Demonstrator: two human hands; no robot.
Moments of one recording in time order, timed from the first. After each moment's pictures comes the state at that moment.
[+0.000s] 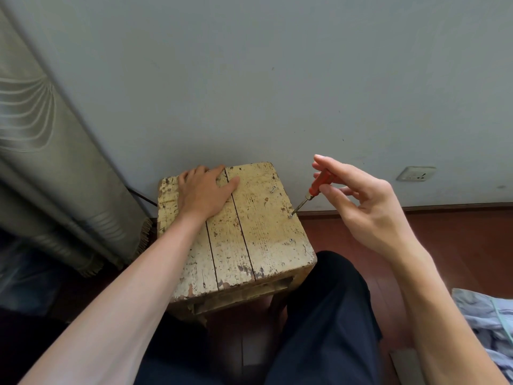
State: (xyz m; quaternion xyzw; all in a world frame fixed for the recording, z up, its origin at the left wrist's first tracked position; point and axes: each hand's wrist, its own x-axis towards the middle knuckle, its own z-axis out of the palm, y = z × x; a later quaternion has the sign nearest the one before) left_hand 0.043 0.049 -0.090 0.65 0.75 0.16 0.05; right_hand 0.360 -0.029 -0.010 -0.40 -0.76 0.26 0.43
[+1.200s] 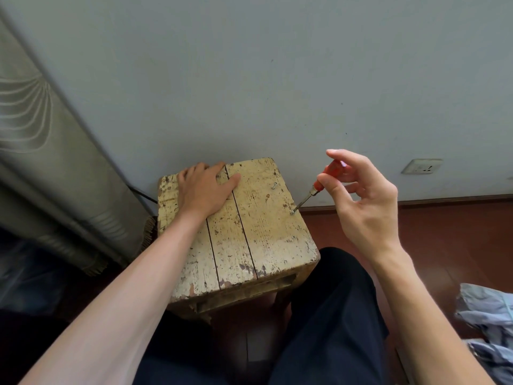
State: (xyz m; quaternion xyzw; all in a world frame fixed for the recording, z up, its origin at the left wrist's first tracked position) left_hand 0.043 0.050 -0.092 0.64 0.75 0.16 0.05; right_hand 0.341 -0.026 -0.032 -0.44 -0.68 0.20 0.55
